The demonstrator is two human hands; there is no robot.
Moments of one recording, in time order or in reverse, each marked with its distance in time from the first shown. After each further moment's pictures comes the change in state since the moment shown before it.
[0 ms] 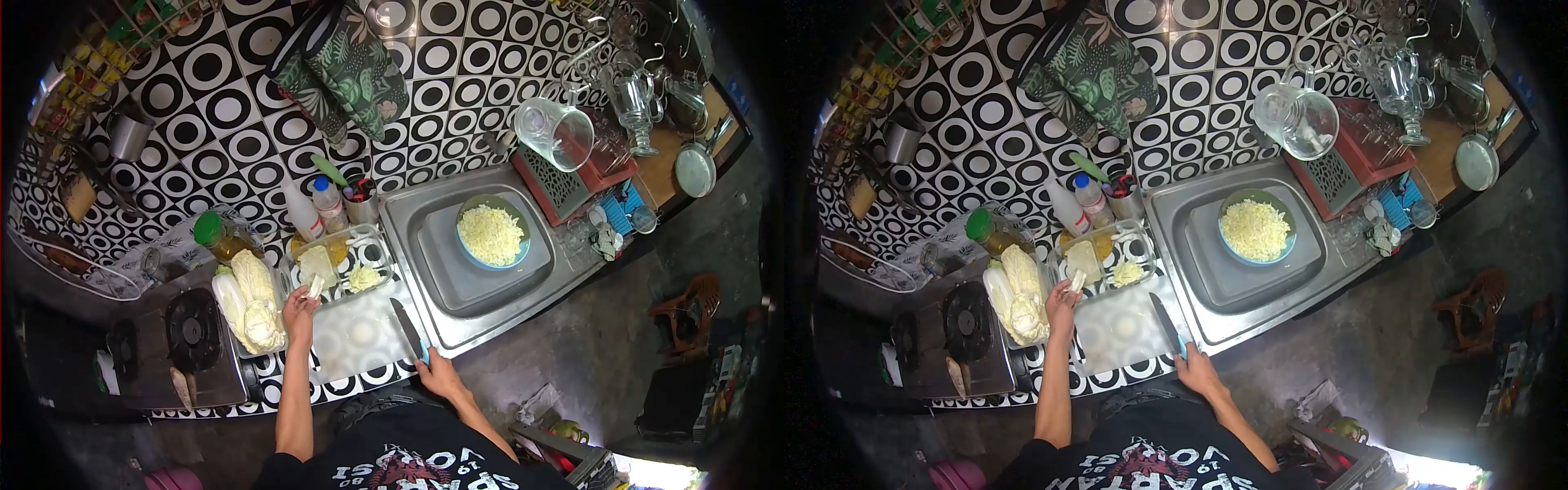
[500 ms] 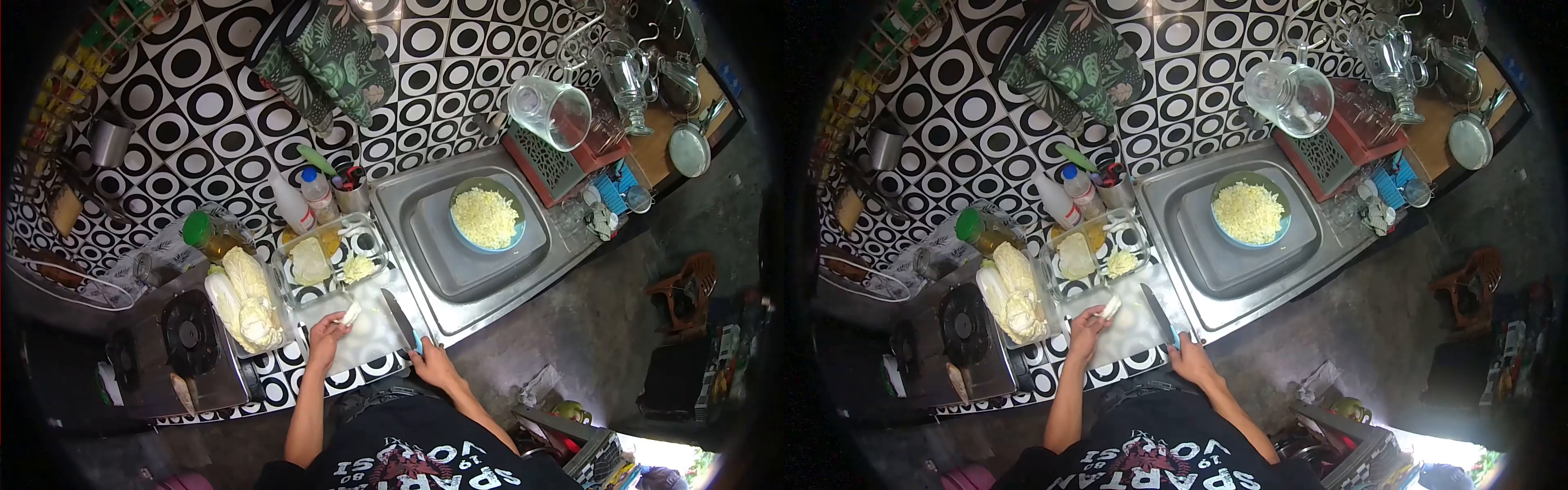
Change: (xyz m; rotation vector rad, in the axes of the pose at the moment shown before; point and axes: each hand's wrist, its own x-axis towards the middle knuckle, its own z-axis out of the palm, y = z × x) left_hand -0.056 -0.037 0.001 0.073 -0.304 -0.262; right_hand 0.002 -0.002 0.015 -0.028 0.007 -0.006
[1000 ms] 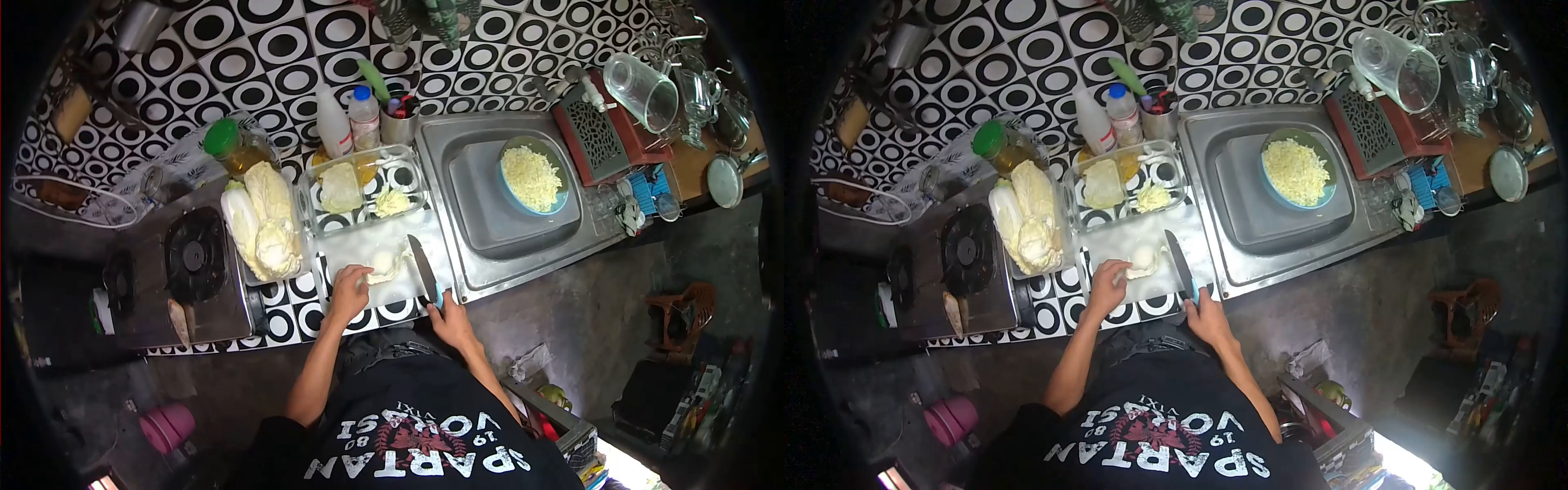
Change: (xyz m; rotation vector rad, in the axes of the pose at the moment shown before) left_hand -0.026 -0.029 -0.017 0.949 0.041 0.513; right_hand -0.007 -0.012 0.009 -0.015 -0.024 0.021
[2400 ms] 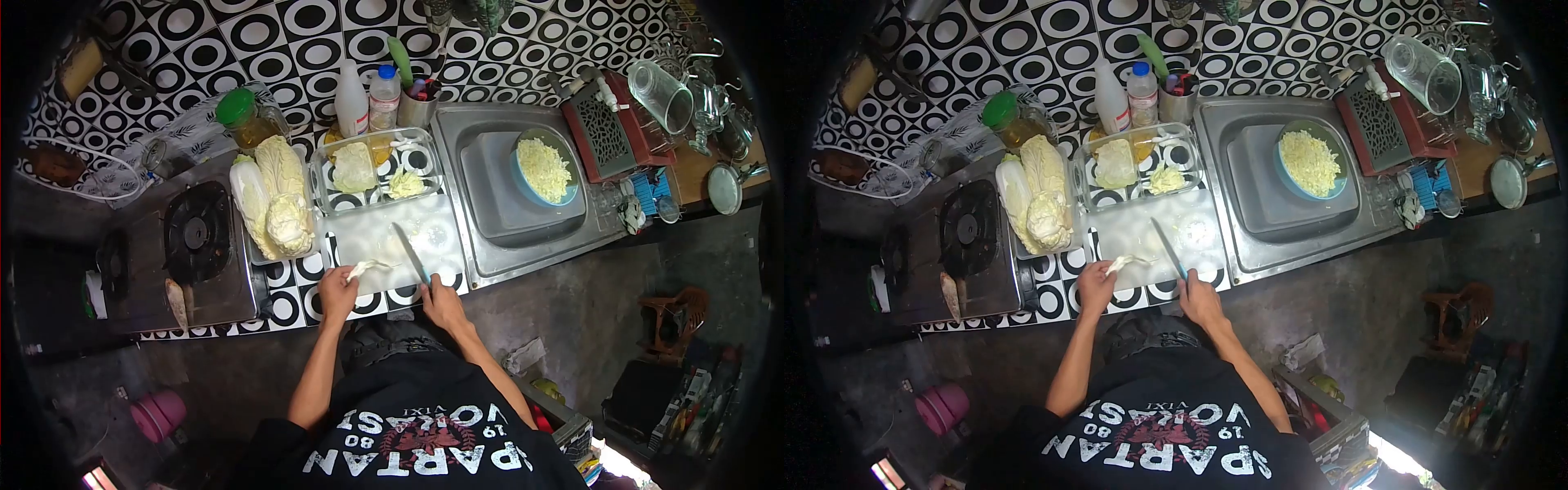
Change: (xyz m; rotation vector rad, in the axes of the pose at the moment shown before) left_hand -0.040 -0.014 -0.018 -0.194 0.245 -0.412; right_hand 0.016 -0.010 0.043 -0.204 0.011 -0.059
